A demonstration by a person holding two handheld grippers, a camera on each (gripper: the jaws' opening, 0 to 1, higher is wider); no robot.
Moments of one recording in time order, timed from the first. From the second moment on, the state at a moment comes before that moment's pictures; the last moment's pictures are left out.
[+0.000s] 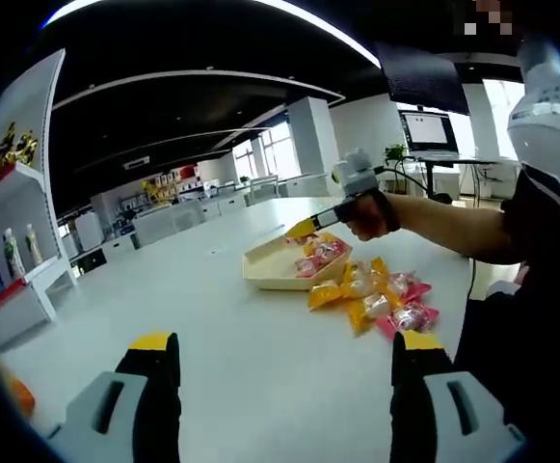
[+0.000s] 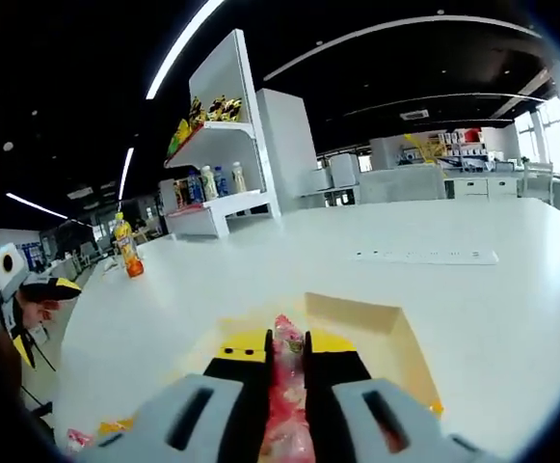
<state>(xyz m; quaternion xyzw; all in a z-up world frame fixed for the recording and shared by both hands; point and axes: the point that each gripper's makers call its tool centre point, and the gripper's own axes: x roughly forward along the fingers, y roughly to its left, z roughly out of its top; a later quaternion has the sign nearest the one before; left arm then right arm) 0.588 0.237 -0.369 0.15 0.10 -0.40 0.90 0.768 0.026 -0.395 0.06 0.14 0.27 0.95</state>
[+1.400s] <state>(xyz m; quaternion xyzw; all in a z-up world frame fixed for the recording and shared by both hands) 0.587 0.233 -0.371 0.15 0.10 -0.40 0.90 0.765 0.027 -0.410 0.04 0.15 0.26 0.95</state>
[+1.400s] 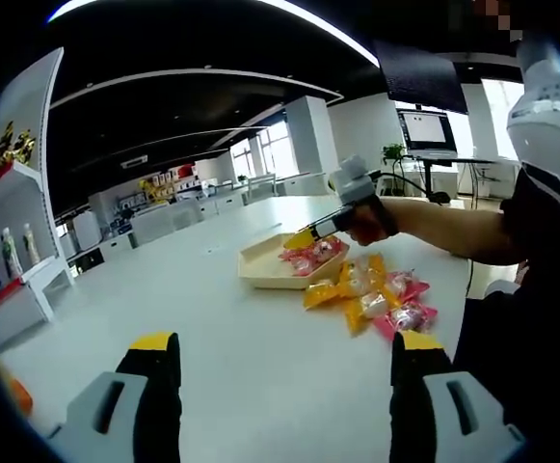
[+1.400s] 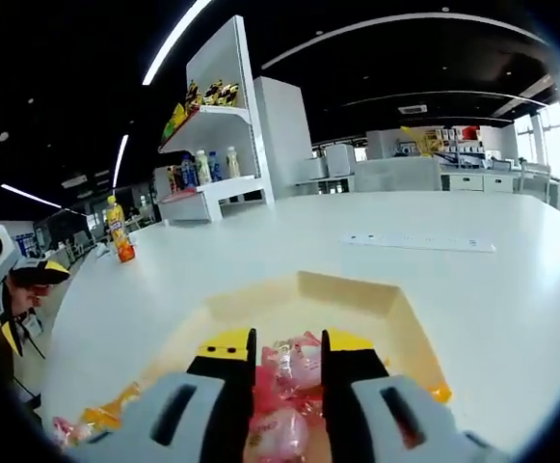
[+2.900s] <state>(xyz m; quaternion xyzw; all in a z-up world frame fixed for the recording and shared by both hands) 0.571 0.228 -0.360 0.16 0.08 -0.41 0.90 0.684 -0.002 -0.372 0.02 0.12 0.23 0.97</state>
